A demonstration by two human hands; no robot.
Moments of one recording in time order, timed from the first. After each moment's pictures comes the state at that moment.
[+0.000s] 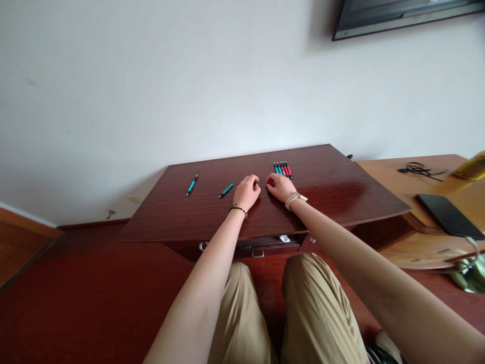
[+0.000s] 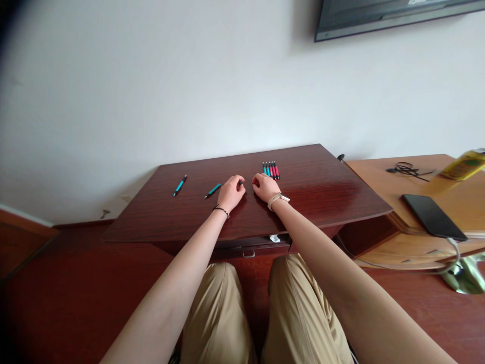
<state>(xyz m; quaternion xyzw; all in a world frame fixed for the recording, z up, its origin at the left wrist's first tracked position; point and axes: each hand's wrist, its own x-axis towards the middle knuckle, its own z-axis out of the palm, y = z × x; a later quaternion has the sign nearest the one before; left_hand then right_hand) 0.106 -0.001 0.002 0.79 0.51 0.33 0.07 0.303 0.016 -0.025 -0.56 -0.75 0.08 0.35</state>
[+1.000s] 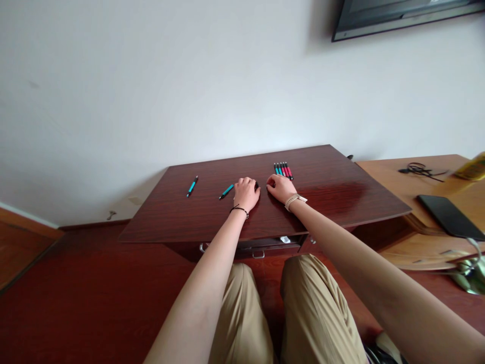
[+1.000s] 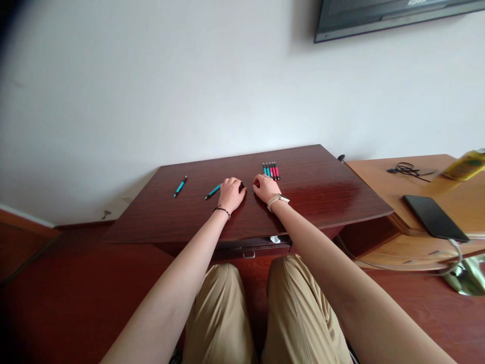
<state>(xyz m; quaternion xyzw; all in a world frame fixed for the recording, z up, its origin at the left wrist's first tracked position) 0.108 0.000 0.003 0.81 0.55 0.20 -0.05 0.301 0.017 -0.025 -0.58 -0.73 0.08 0.35</state>
